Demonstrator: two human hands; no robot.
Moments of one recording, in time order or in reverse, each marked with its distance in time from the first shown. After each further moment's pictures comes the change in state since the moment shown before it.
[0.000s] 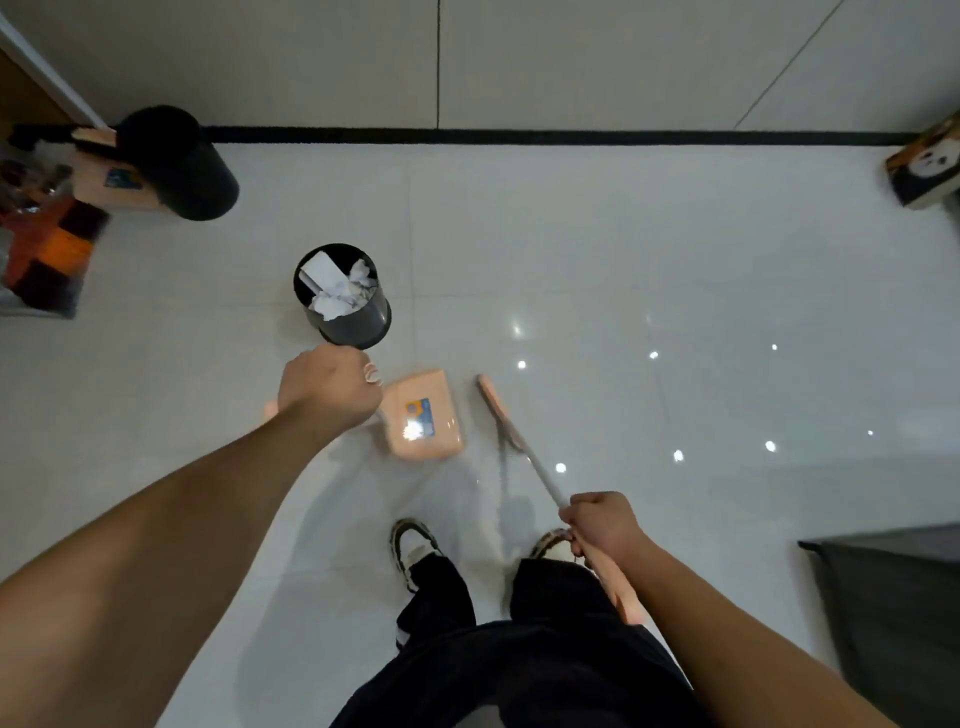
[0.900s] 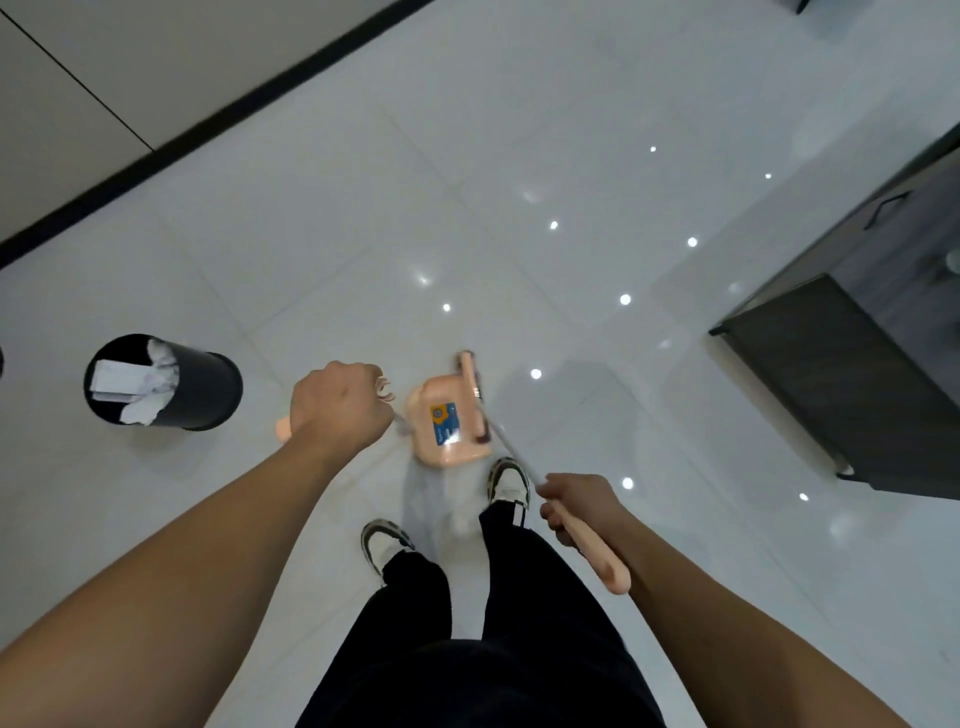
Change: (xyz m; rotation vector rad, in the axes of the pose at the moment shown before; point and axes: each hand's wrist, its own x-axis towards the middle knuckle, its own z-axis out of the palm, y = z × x) left_hand -0.014 0.298 0.058 0.283 -0.132 0.531; right_hand 0.006 0.150 -0.136 0.769 -0.003 0.293
